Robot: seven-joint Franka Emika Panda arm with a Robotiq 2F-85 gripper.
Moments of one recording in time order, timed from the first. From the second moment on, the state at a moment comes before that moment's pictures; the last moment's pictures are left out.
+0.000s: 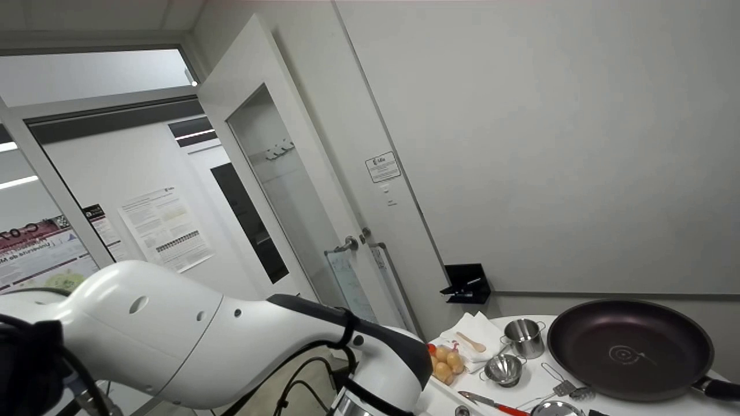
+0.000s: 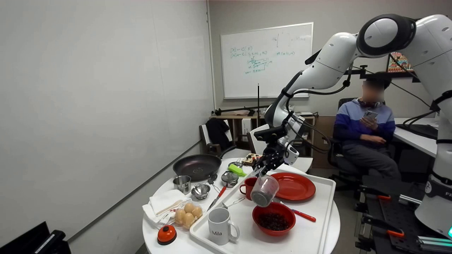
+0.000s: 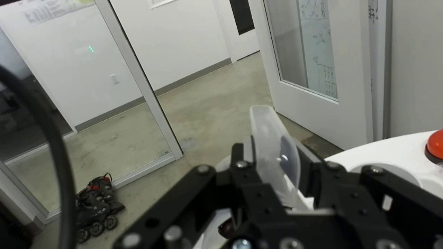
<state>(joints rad) -0.10 0.53 -0.01 -2.11 1.43 1.69 0.83</state>
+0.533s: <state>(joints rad) -0.10 0.57 -0.03 -2.09 1.48 1.59 0.76</state>
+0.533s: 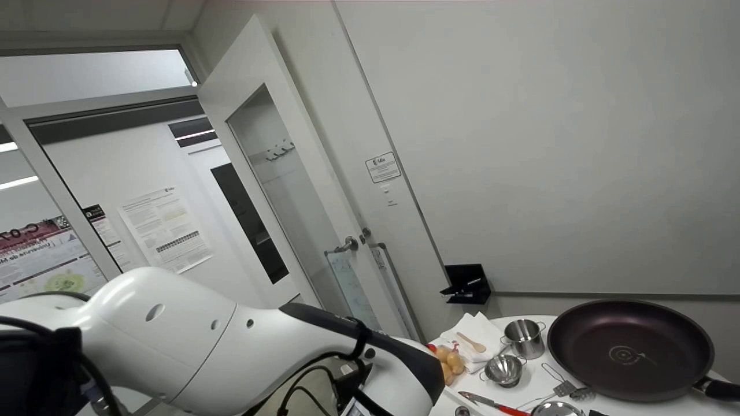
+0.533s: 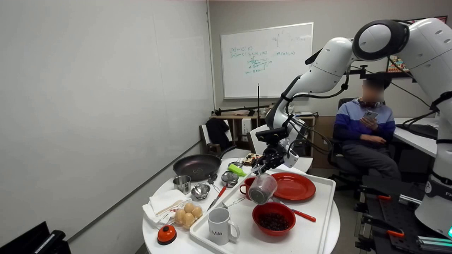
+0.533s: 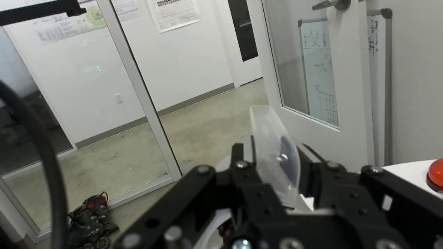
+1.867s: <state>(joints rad) -0.11 0.61 -0.06 -2.07 1.49 1.45 0.68</state>
